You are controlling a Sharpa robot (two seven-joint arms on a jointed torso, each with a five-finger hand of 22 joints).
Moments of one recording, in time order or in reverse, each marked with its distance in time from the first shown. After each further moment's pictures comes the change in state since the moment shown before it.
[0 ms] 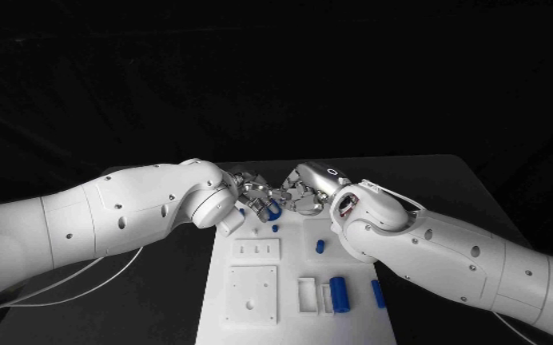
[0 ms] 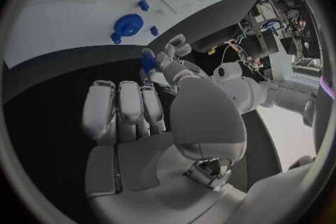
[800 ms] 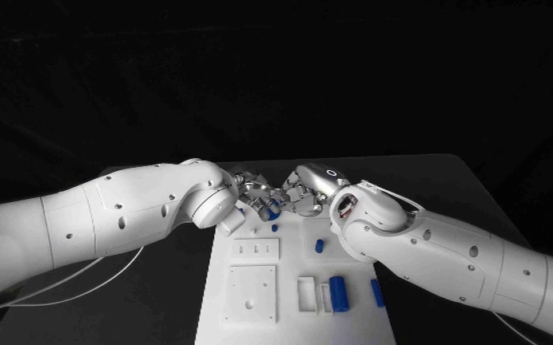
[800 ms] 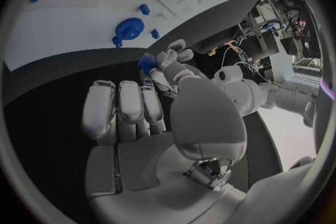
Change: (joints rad) left arm 0.000 0.003 -0.001 0.001 0.000 0.000 0.007; left_hand -0.046 -0.029 0.242 -0.073 -0.026 0.032 0.018 -0.004 0.005 0.016 -0.017 0.015 0.002 0.000 -0.011 0.053 0.028 0.000 -0.035 -0.011 0.053 0.055; right arm 0.000 0.000 -0.006 -0.002 0.000 0.005 -0.004; right_hand -0.003 -0.003 -0.003 0.003 -0.001 -0.002 -0.002 0.004 0.000 -0.001 -0.001 0.000 0.000 0.000 0.000 -0.005 -0.001 0.000 0.000 0.000 0.000 0.000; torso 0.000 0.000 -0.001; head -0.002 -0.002
